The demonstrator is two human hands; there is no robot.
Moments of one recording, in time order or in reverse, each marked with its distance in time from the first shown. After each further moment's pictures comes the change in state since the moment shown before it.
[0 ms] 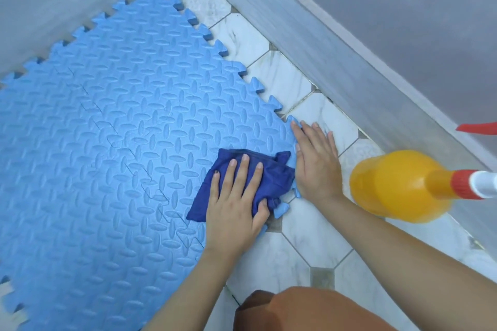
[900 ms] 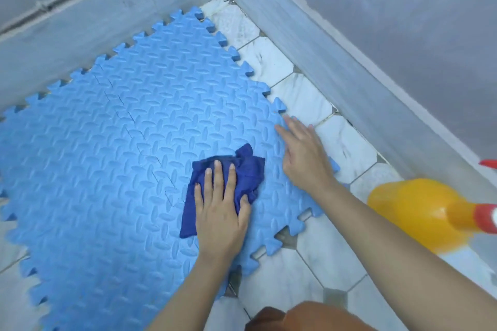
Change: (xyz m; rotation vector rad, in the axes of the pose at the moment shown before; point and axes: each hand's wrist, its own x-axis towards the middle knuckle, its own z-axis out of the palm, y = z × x) left_hand 0.002 -0.037 -0.017 -0.106 0.029 -0.369; right_hand 0.059 -0.055 0.000 -0.004 -0.205 -0.176
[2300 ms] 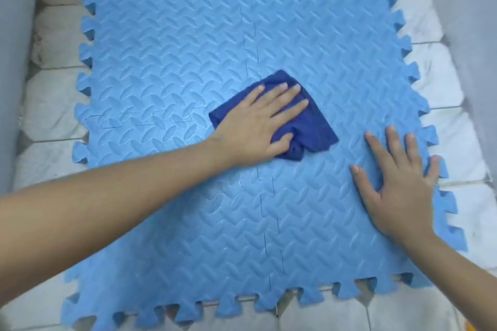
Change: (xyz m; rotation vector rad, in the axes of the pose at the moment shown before) left_hand 0.094 -0.148 -0.040 0.092 0.064 0.310; right_hand 0.012 -0.046 0.025 -0.299 -0.051 -0.179
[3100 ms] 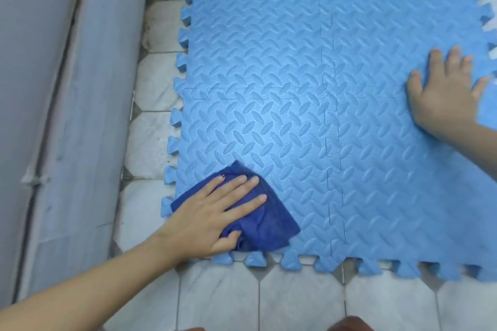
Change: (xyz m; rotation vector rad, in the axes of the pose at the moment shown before) left_hand -0.264 -0.004 -0.004 0.019 -0.142 0.008; right_hand 0.138 -0.047 0.019 -0.005 0.079 0.087
